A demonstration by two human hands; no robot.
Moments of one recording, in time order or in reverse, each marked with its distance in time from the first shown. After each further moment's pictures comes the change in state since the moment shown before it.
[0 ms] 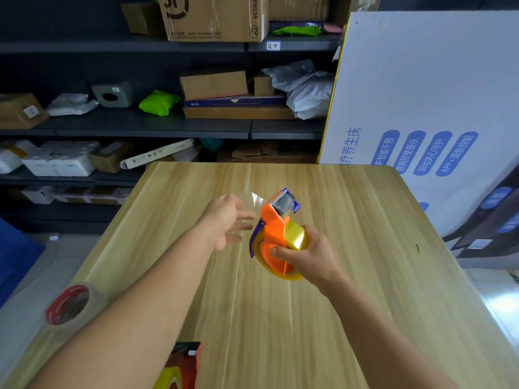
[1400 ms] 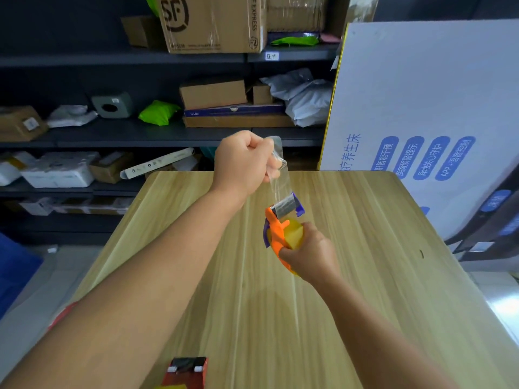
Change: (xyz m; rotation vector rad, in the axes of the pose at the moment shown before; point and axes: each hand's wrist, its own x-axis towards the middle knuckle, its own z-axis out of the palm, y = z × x) left_hand -0.029 0.086 0.017 0.116 0.155 0.722; right_hand 0.021 -0.015 0.013 -0.419 0.184 -0.007
